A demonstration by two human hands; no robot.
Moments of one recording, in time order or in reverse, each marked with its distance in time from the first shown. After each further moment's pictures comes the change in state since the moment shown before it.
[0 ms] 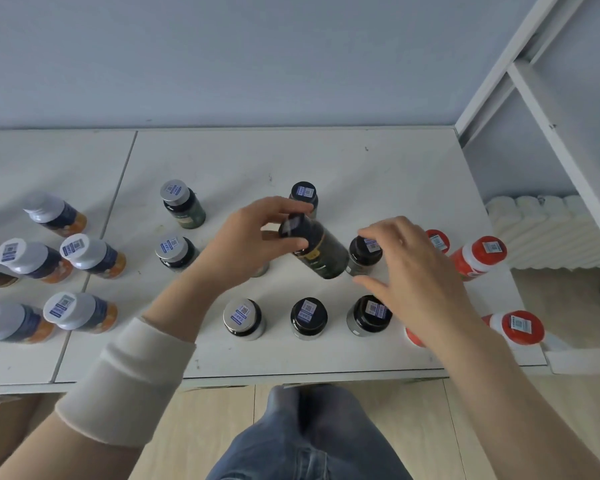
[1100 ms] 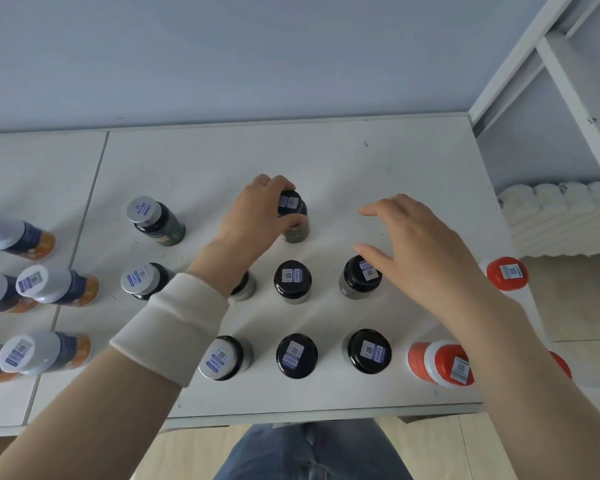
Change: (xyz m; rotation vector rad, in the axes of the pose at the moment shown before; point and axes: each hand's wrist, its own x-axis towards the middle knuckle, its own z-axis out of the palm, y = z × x) left_hand 0.103 -0.033 0.019 0.616 0.100 -0.137; right_hand 0.067 0.038 -0.003 0.075 -0.173 0.064
